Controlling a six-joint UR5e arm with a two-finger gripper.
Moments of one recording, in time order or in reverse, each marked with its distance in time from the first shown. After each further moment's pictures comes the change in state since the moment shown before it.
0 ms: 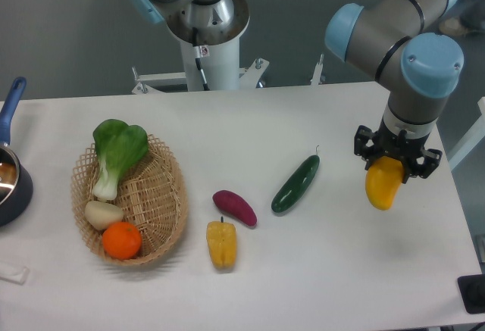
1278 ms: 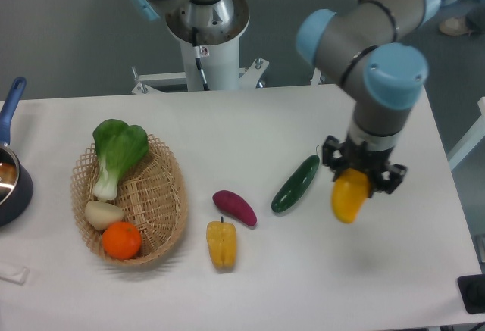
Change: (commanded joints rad) arm -0.179 0.043 -0.054 0.011 -0.049 -0.095
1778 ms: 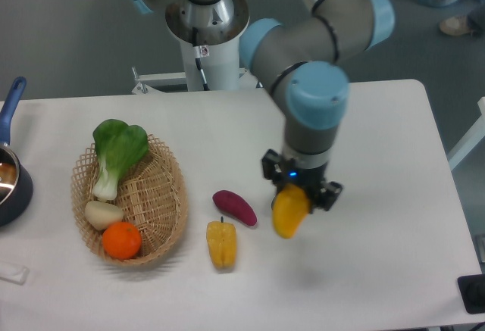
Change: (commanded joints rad) arm -0.169 0.005 -0.032 0.003 0.002 -0.080
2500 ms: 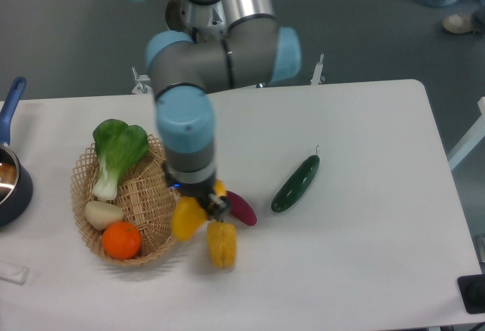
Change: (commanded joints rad) arm -0.255 0.037 -0.164 0.034 0.011 -0.097
